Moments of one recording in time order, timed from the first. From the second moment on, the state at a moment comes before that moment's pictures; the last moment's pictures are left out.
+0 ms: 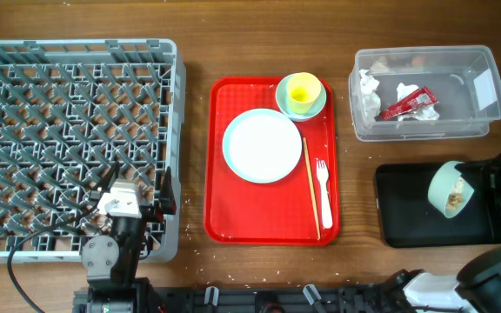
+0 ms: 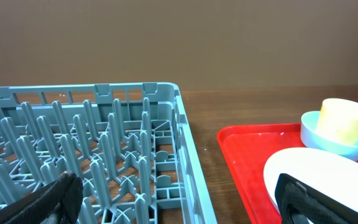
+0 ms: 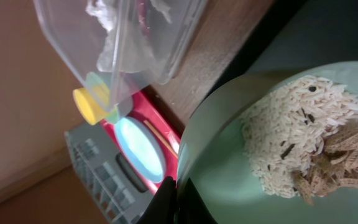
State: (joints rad) left arm 0.04 0.01 0.01 -0.06 0.16 -0.01; right arm -0.93 1.59 1.20 -1.34 -0.78 -0.02
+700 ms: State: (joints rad) left arm 0.04 0.01 0.01 -0.06 0.16 -0.01; right arm -1.04 1.80 1.20 -1.33 -1.06 -0.16
